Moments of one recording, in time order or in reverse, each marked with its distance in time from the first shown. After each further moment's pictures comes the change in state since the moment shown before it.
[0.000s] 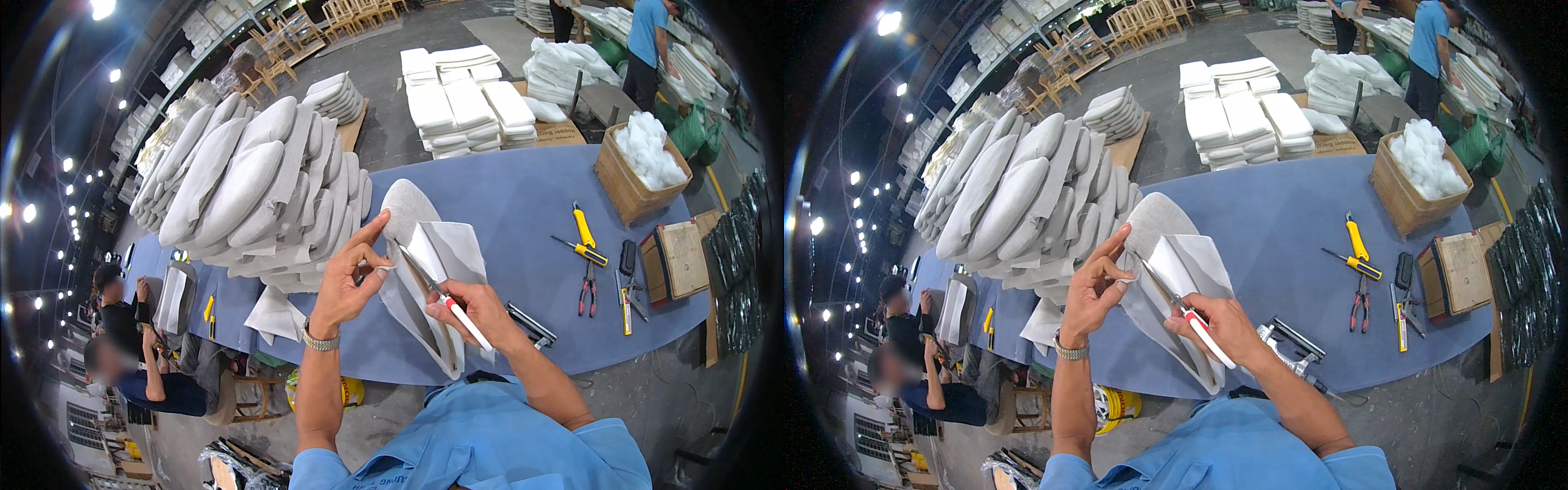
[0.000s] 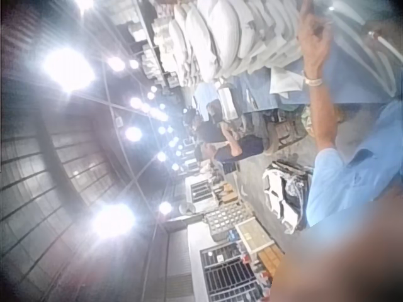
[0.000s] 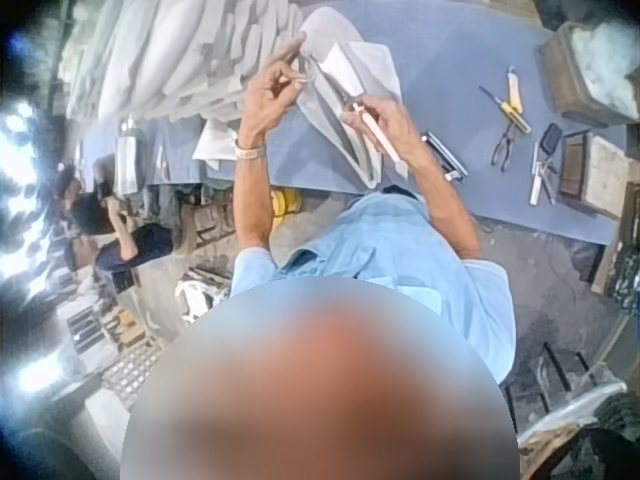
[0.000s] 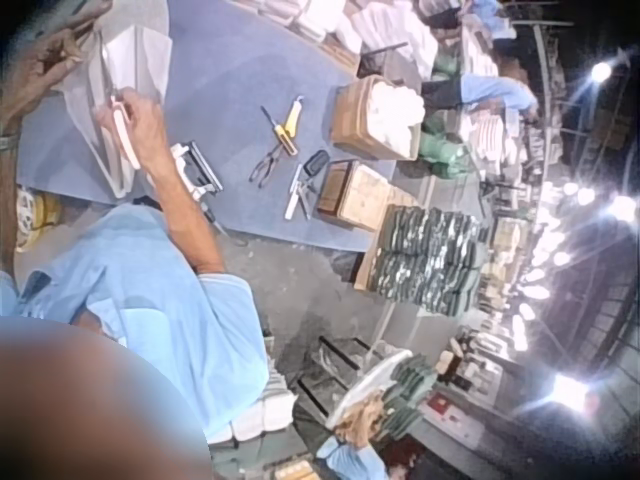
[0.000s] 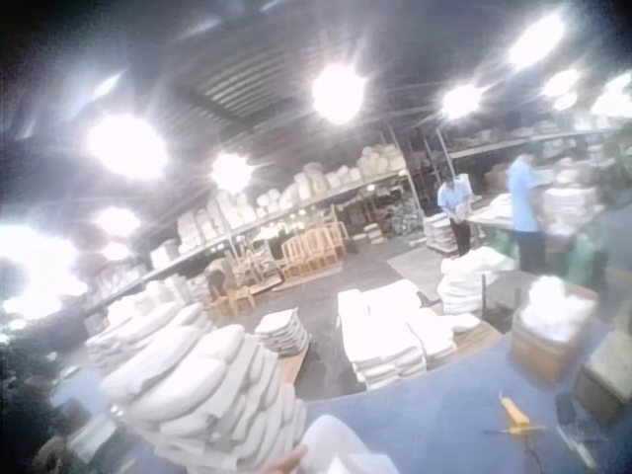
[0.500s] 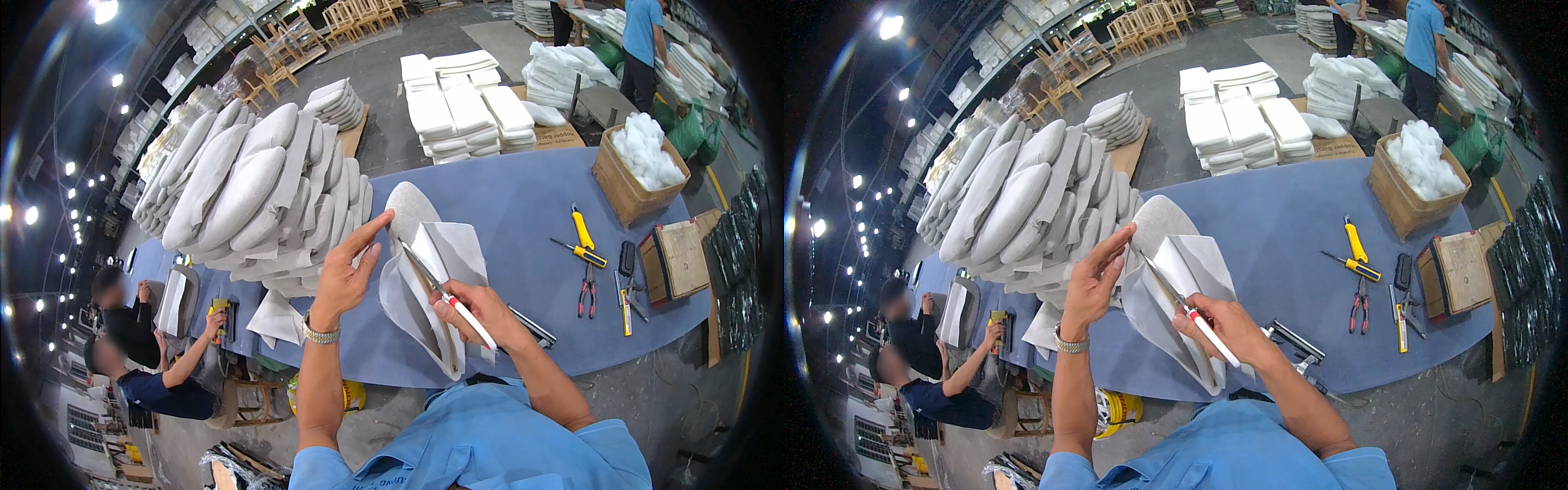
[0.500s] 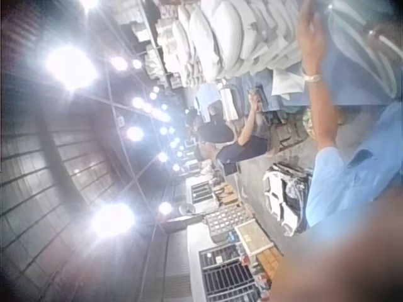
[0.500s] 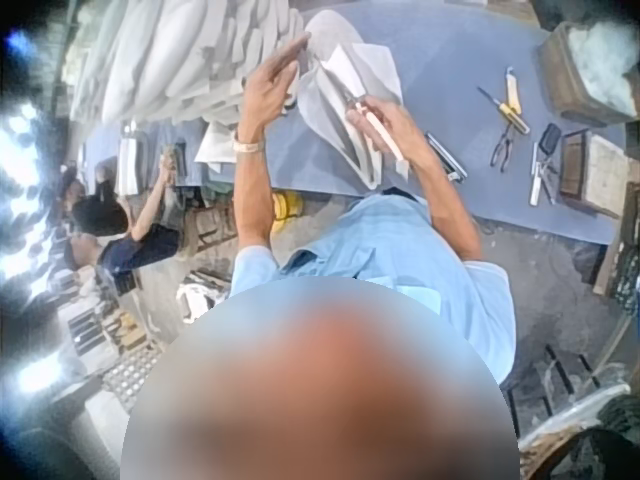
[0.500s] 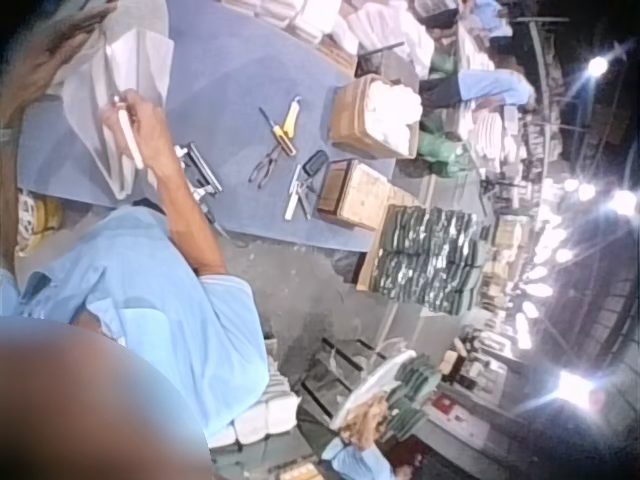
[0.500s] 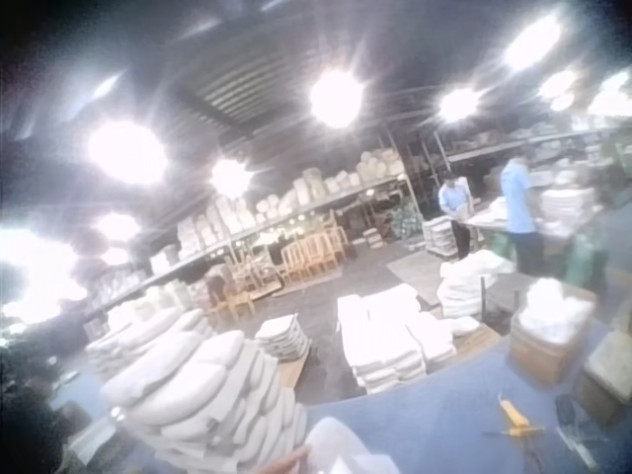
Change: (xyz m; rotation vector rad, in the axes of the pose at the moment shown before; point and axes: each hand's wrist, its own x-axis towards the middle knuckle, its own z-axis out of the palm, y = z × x) left_hand 0.012 0.000 0.002 0.143 0.065 -0.010; right_hand -0.005 -0.001 -0.009 0.001 -0.074 0.069
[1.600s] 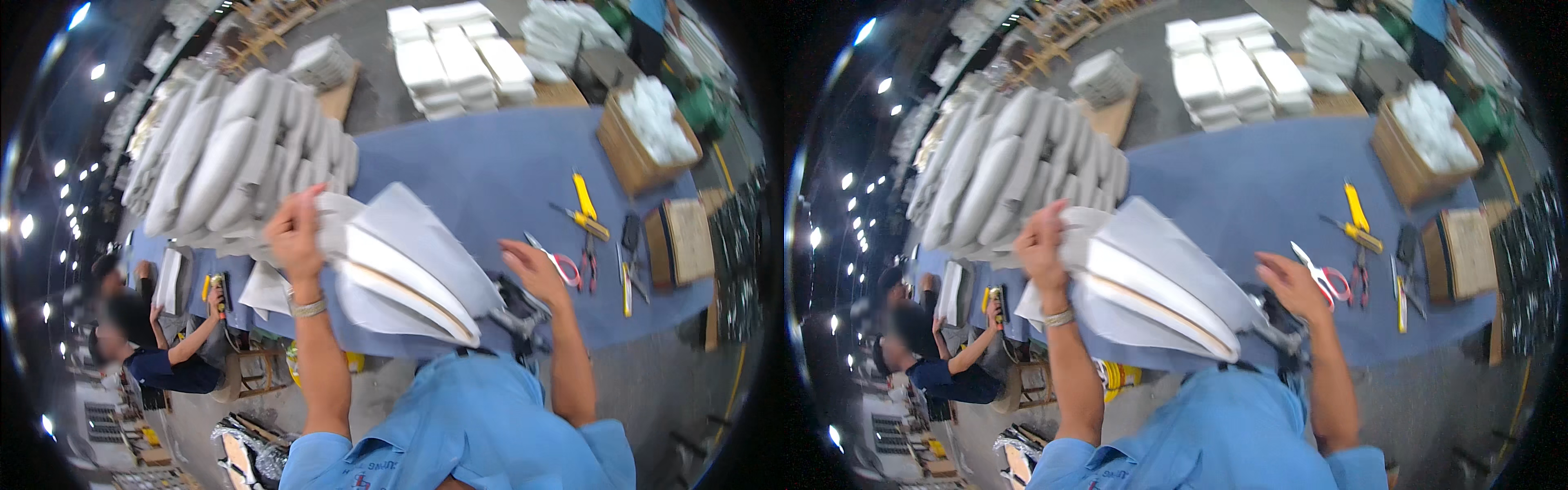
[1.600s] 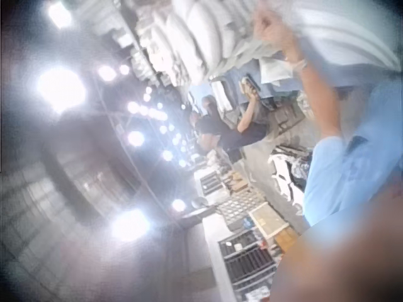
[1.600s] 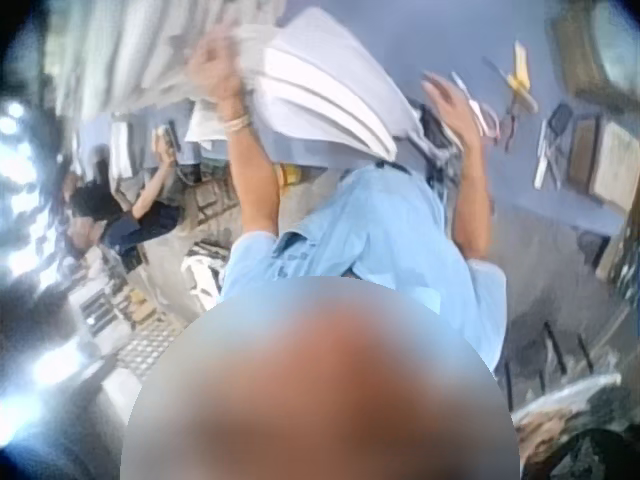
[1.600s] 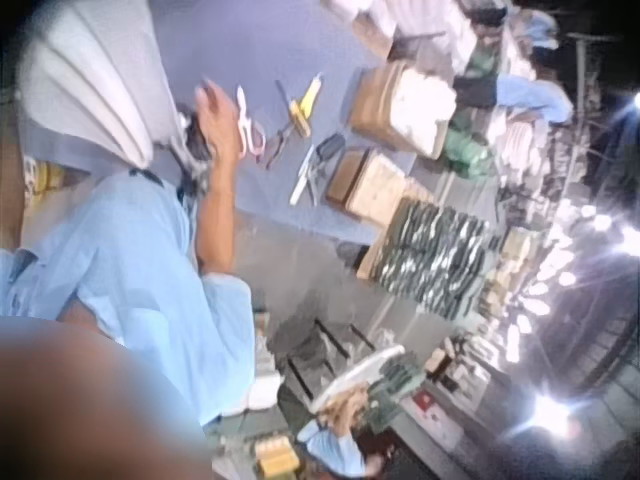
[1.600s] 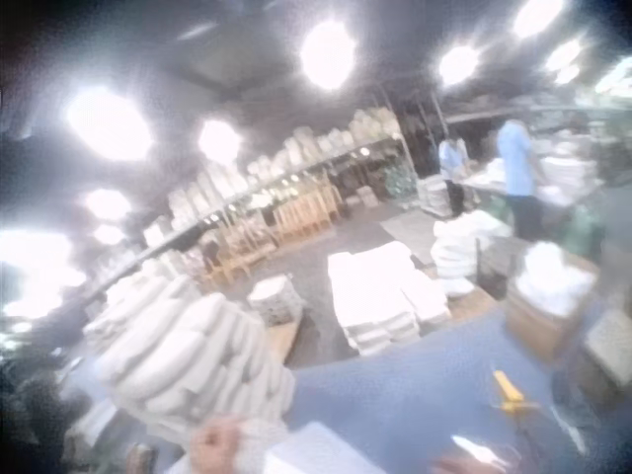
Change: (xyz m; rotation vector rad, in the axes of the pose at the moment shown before) left_hand 0.018 -0.027 0.008 0.095 0.576 -0.006; right_hand -0.018 0.179 -0.084 -0.007 0.318 0.026
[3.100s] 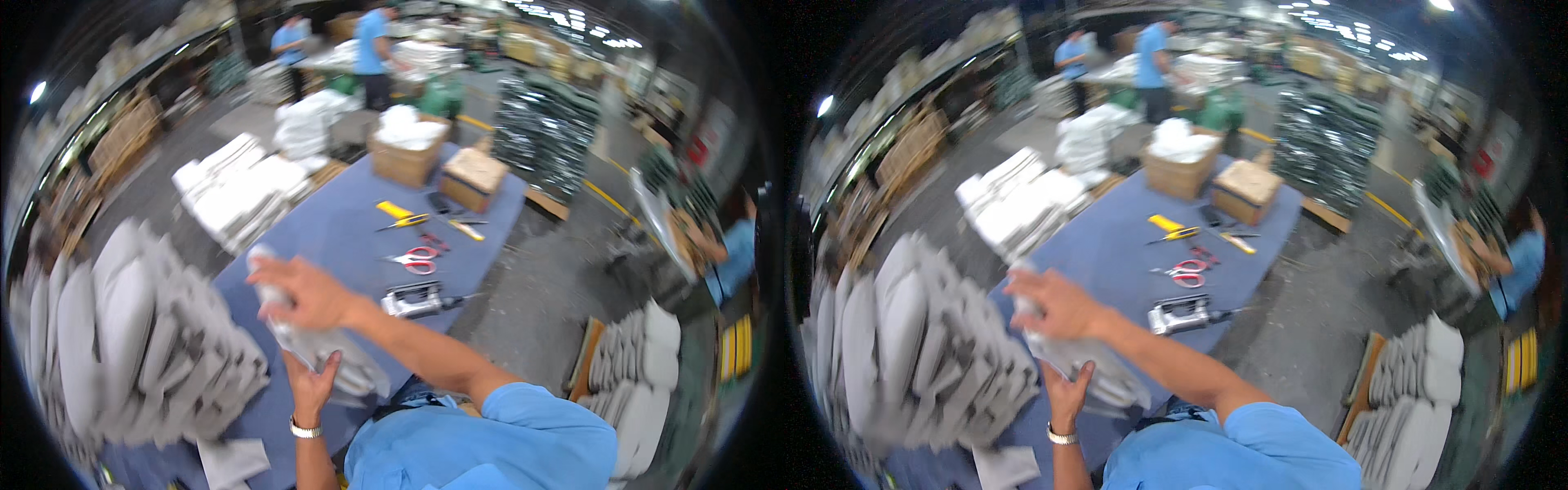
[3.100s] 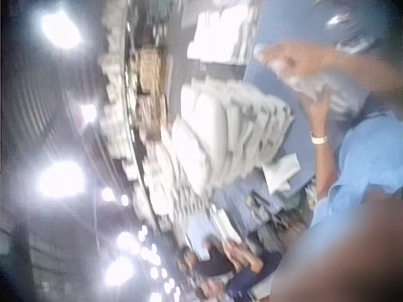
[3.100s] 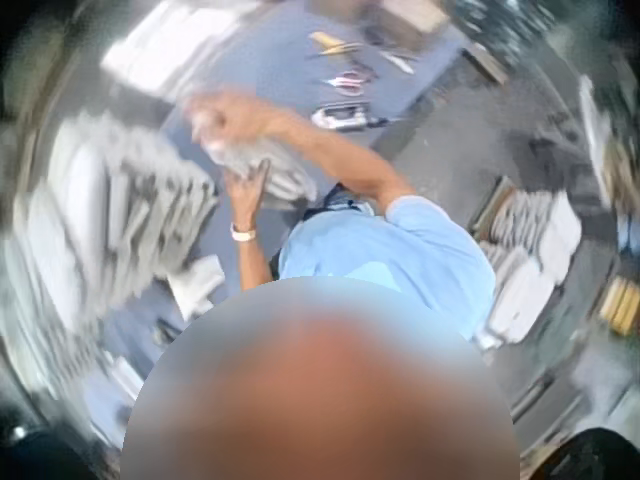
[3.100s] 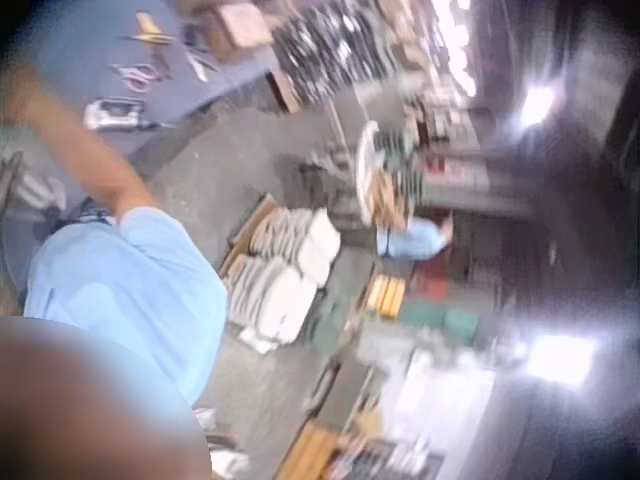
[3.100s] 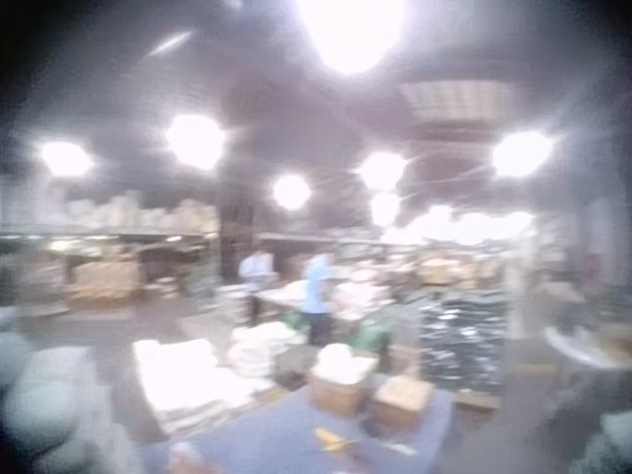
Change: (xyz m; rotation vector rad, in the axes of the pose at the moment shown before) left_hand -0.125 -0.108 -0.080 -0.371 -0.698 -0.036; right_hand 0.034 -0.237 0.233 -0.596 0.315 -0.595
